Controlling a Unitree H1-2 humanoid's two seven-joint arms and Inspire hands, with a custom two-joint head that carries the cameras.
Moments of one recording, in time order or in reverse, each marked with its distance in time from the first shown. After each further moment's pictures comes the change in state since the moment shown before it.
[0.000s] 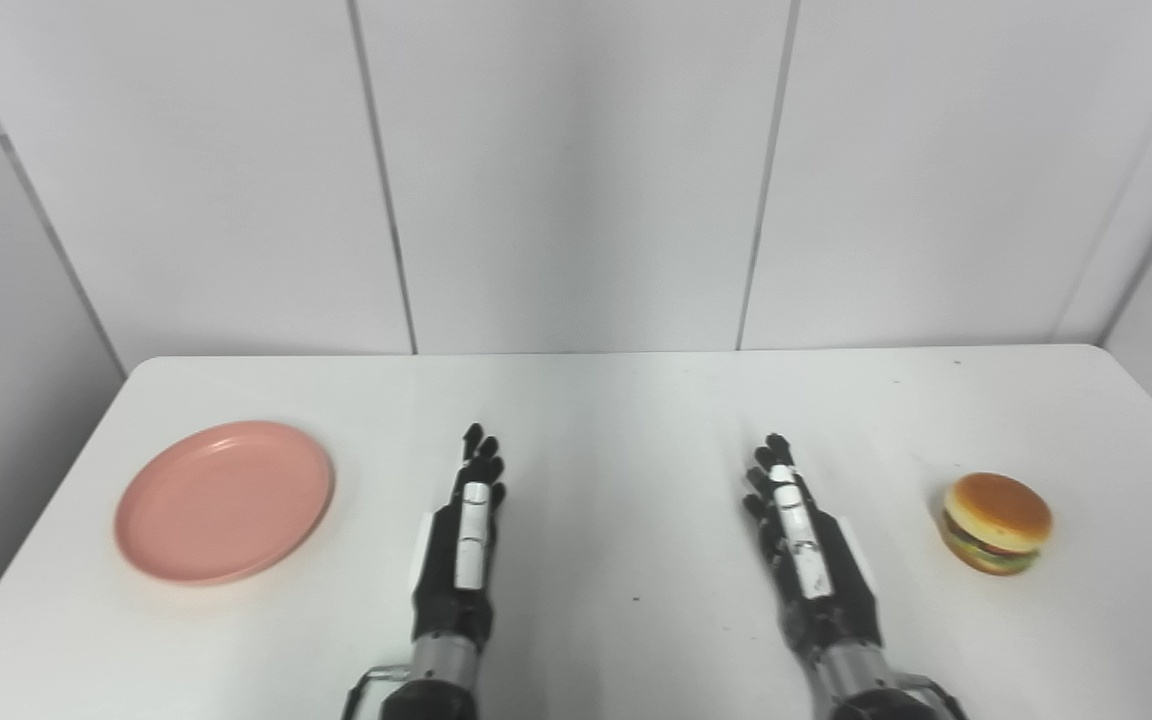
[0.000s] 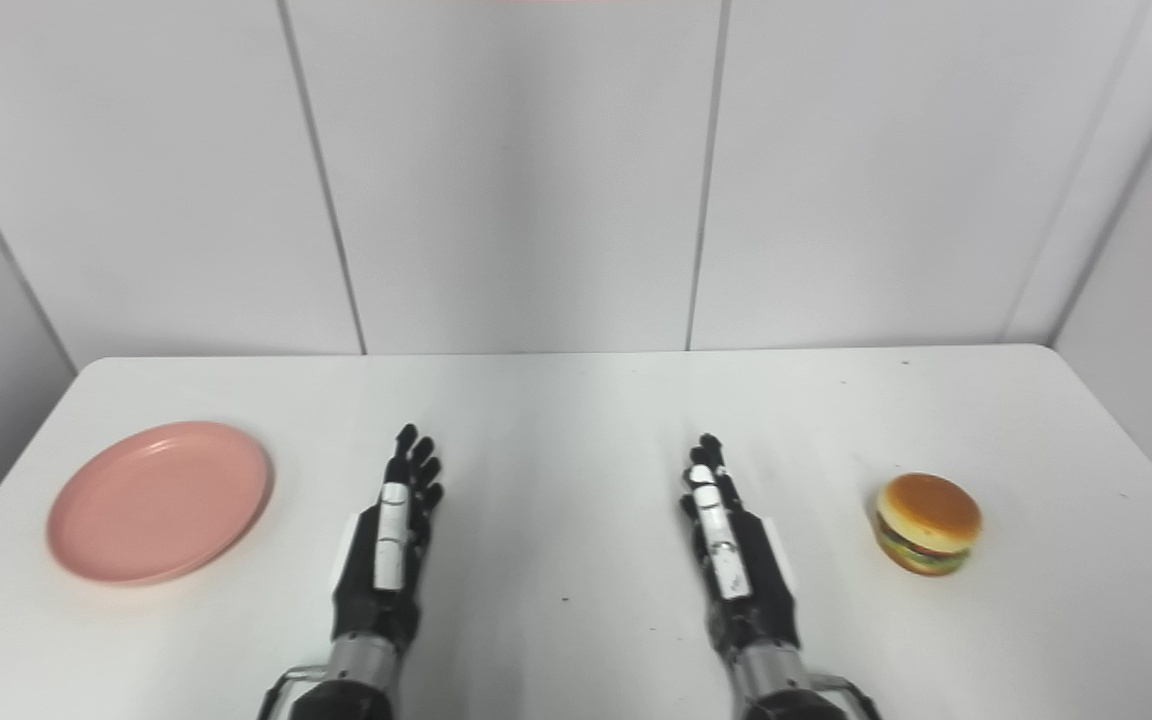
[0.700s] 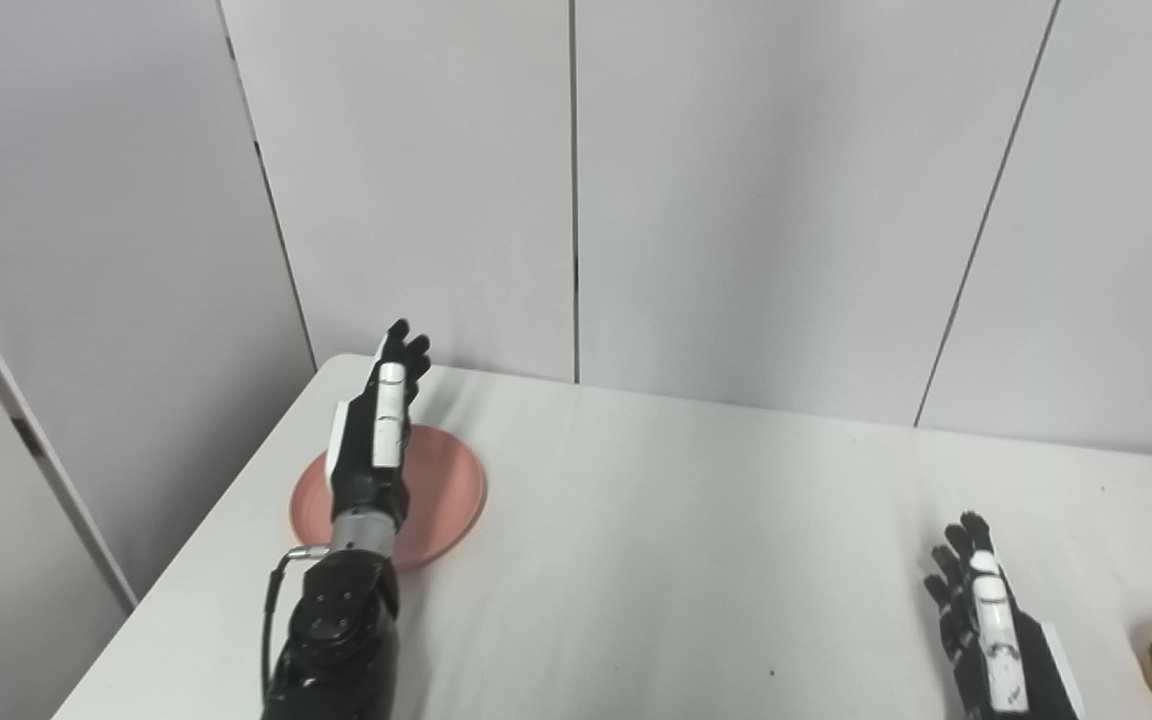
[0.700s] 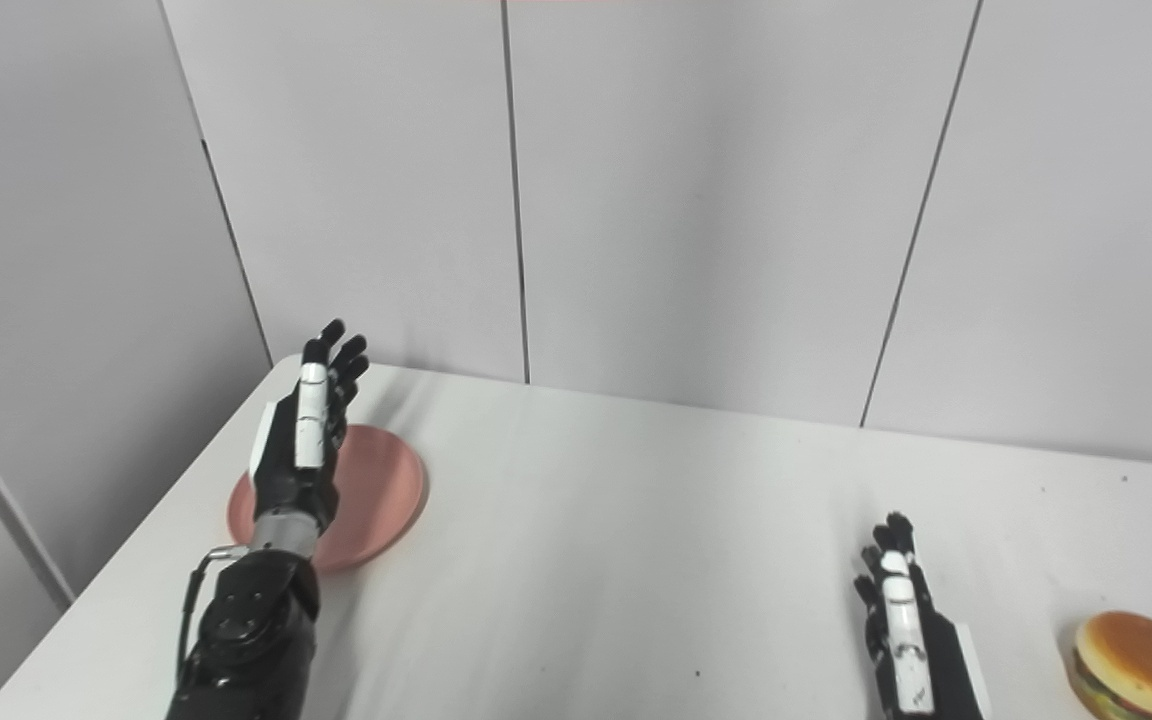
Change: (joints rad) left arm -0.170 0.307 0.316 -0.112 -0.083 0.184 0.075; right arm 0.018 -0.003 -0.001 -0.091 -0.013 0.035 -0.021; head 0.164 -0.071
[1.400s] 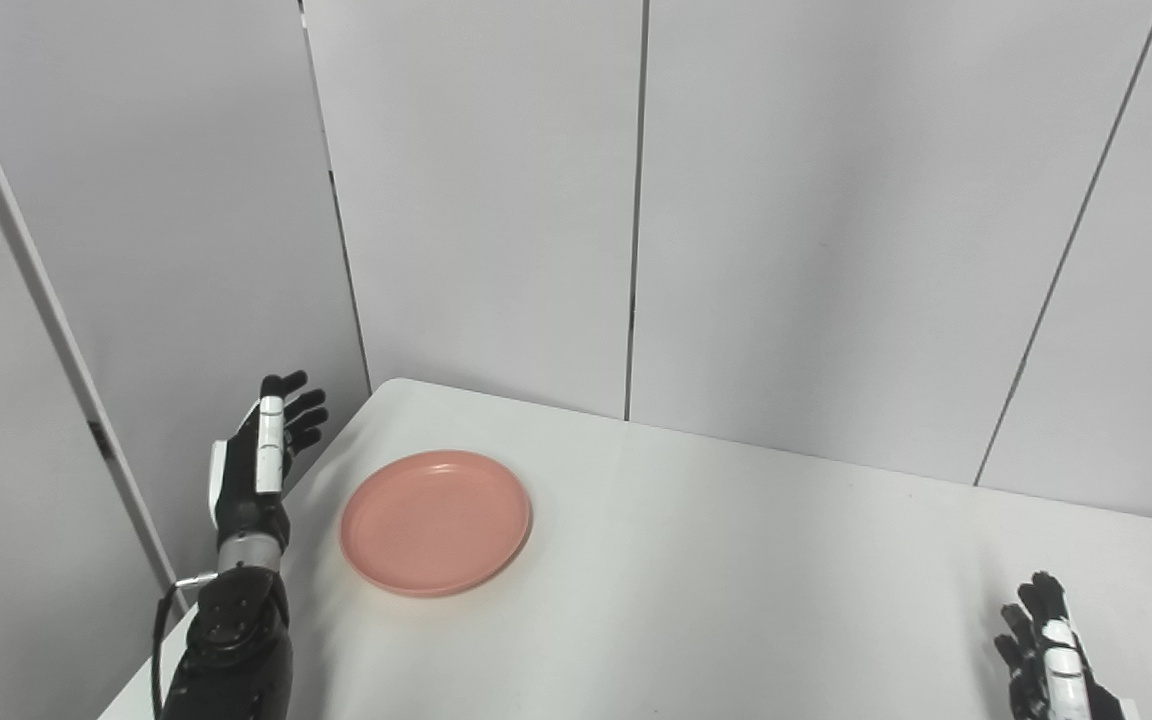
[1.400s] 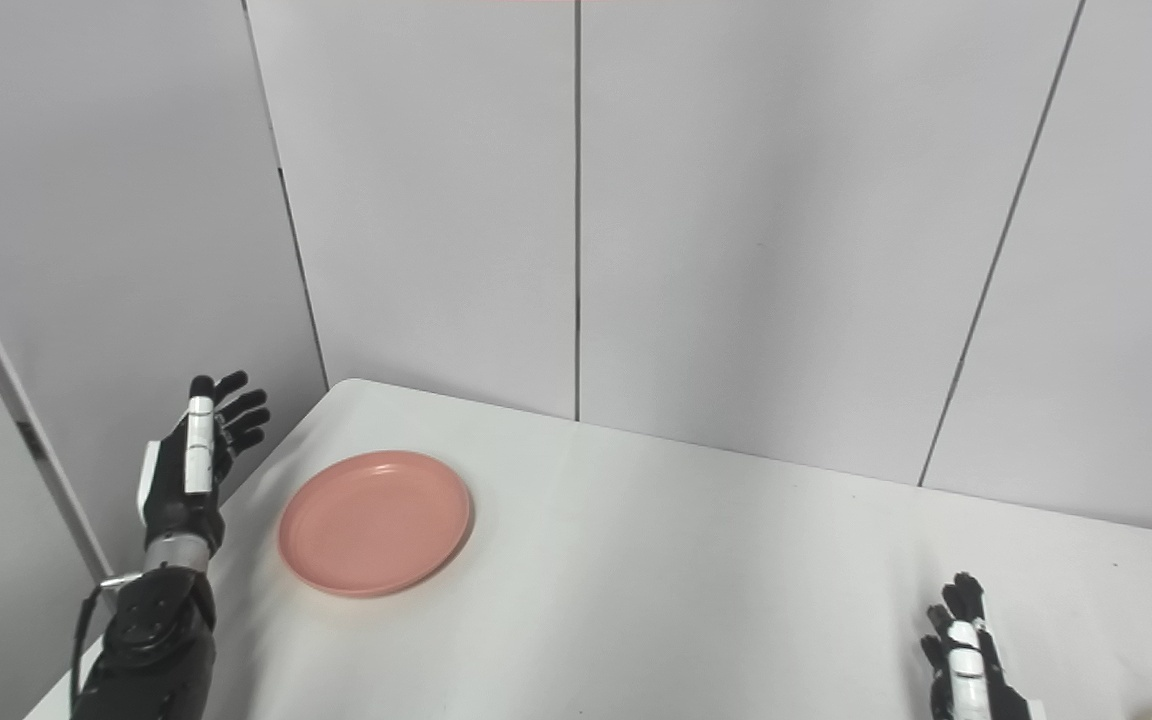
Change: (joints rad) left arm -0.007 0.196 0.141 0.299 -0.046 -0.166 0.034; right arm 0.003 0.005 -0.010 0.012 -0.024 -0.062 -0.001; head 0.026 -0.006
